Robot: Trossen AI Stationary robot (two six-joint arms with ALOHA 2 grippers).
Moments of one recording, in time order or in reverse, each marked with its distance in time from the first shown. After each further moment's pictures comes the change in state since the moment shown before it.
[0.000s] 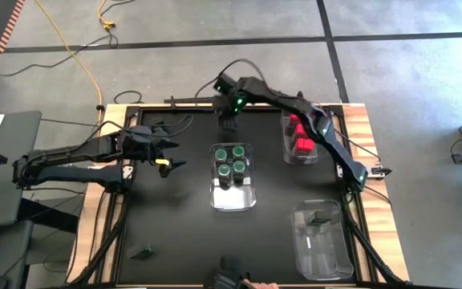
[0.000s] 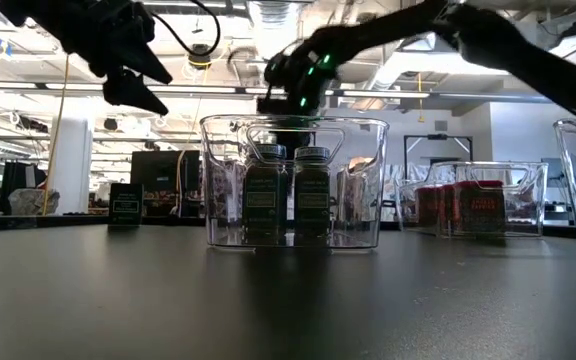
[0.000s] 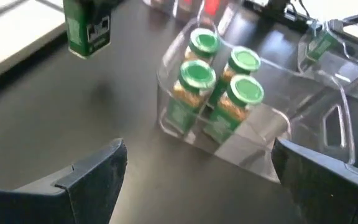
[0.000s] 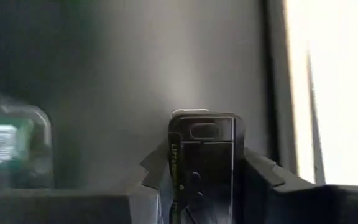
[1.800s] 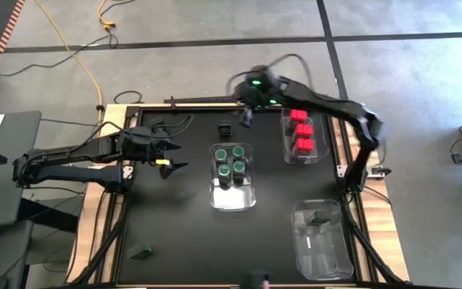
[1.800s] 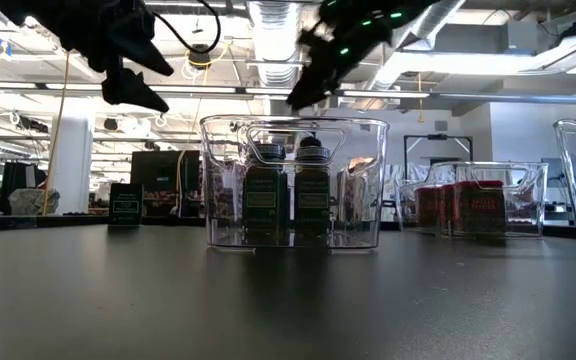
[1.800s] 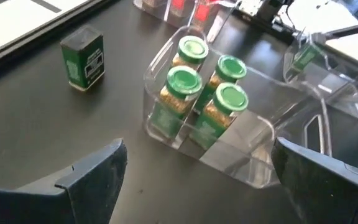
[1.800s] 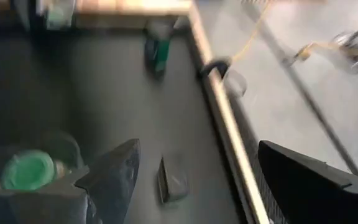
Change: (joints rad) left arm -0.028 0.000 0.001 0.029 0.006 -0.063; right arm -0.004 -0.610 -0.719 0.586 -0.053 0.104
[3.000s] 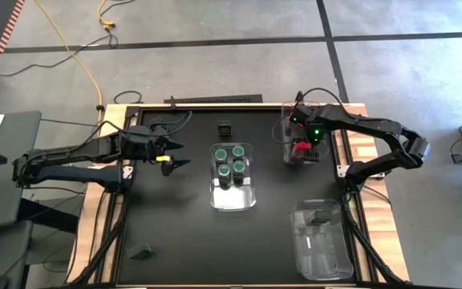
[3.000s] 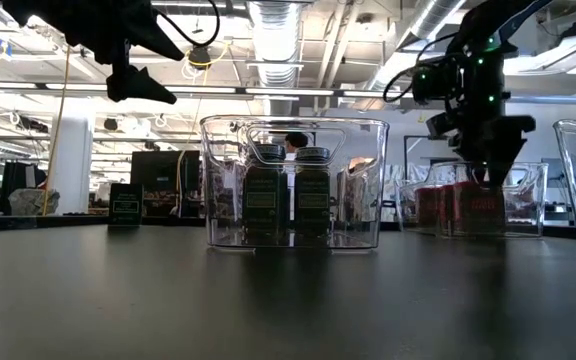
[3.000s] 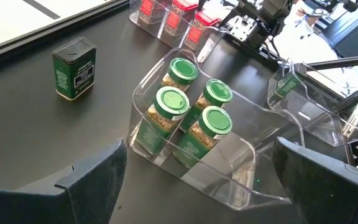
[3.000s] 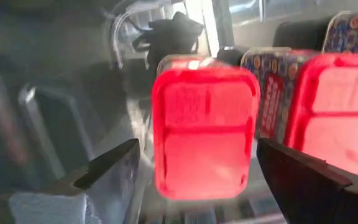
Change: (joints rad) left arm -0.001 0.000 -0.001 0.077 0.012 -0.098; right arm -0.144 -0.428 -0.717 -0.594 0.241 -0.150
